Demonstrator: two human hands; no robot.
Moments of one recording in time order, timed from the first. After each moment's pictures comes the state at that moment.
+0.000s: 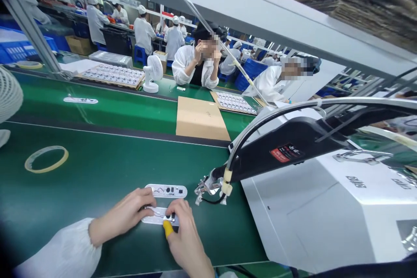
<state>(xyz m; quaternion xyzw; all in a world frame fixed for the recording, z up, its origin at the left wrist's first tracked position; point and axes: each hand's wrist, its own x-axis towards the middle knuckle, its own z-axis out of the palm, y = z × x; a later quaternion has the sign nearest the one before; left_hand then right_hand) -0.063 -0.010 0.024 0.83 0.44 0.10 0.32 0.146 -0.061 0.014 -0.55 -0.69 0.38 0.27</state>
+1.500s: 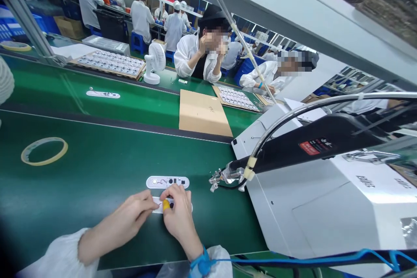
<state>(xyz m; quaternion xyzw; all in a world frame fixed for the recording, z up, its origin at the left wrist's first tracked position) -0.067 -0.033 0.015 0.81 0.44 0.16 0.34 0.106 -0.031 0.011 -0.60 -0.69 0.33 0.24</state>
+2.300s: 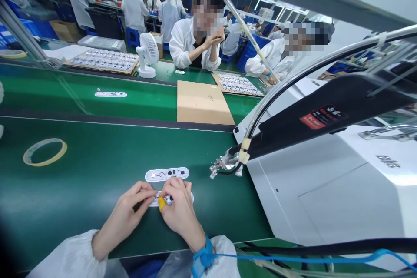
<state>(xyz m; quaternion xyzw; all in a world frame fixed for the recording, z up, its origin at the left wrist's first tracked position) -0.064 -0.044 -0.015 0.71 0.47 0.37 0.37 0.110 -0.035 0.007 -0.54 -0.72 0.33 0.28</state>
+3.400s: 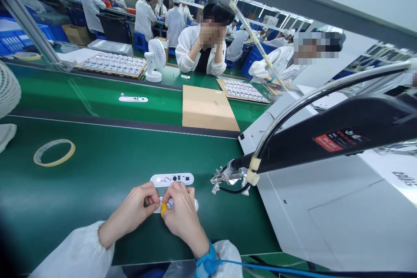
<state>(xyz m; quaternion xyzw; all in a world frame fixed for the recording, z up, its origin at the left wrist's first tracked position) -0.061 -0.021 -0.005 0.70 0.52 0.24 0.42 0.103 -0.028 0.013 -0.58 -0.72 0.33 0.20</state>
